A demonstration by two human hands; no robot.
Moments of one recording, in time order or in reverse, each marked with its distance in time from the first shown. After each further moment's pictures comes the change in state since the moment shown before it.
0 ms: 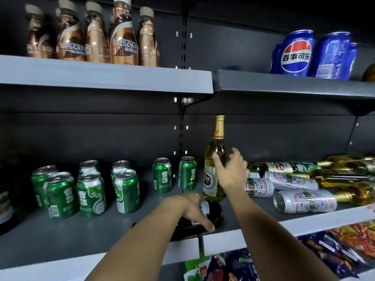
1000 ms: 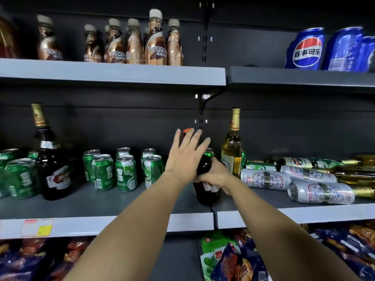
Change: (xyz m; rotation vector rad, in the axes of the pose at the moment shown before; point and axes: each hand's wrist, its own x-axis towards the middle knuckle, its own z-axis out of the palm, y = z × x) left_hand -0.080 -0.008 -0.026 0.734 0.912 -0.048; right_hand -0.073 -0.046 -0.009 0.270 -0.767 -0.045
